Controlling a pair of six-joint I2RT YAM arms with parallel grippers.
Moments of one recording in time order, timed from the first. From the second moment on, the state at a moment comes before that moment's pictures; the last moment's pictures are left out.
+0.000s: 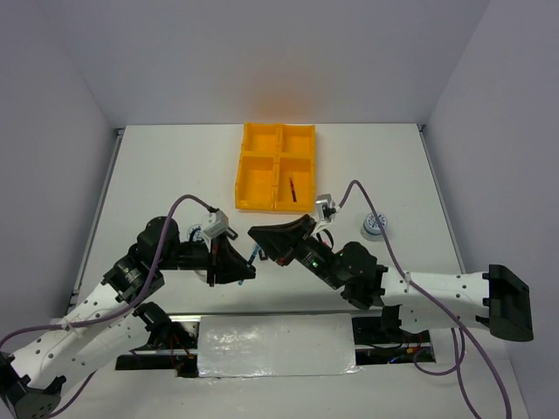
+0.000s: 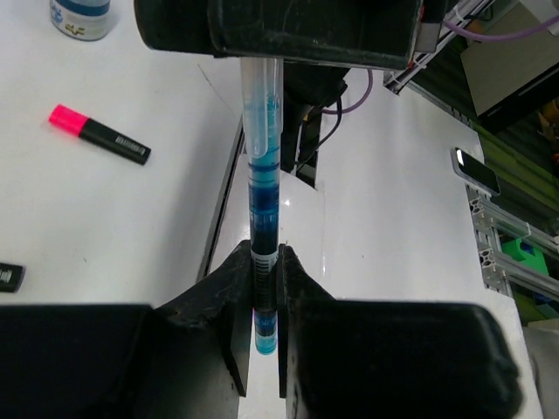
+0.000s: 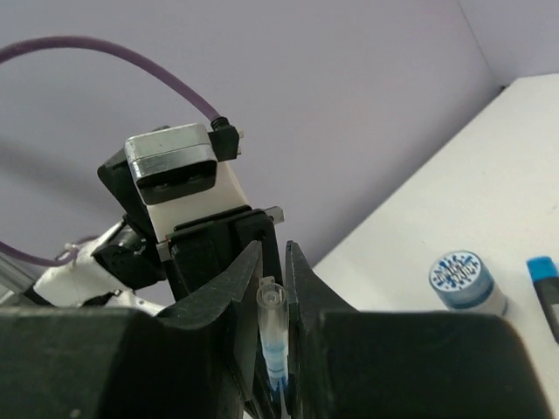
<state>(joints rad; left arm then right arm) -0.67 0.66 0.65 -0.19 0.77 -0.35 1.27 1.04 0.54 0.84 0.31 0.63</state>
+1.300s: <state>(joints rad) -0.85 0.67 0.58 0.13 0.53 -0.32 1.09 0.83 0.77 0.16 0.00 0.38</state>
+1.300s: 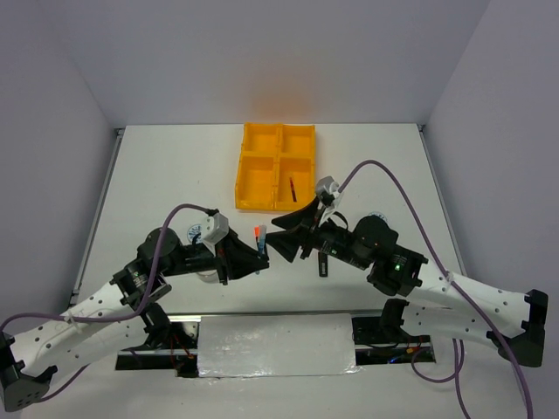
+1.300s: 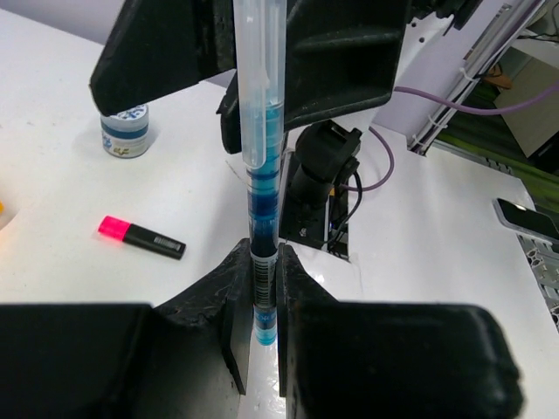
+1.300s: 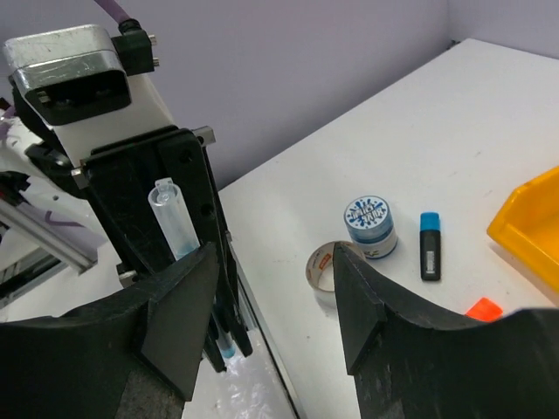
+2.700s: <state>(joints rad) -0.86 0.66 0.55 0.14 0.52 -0.35 1.09 0.85 0.77 0.28 -0.14 0.38</state>
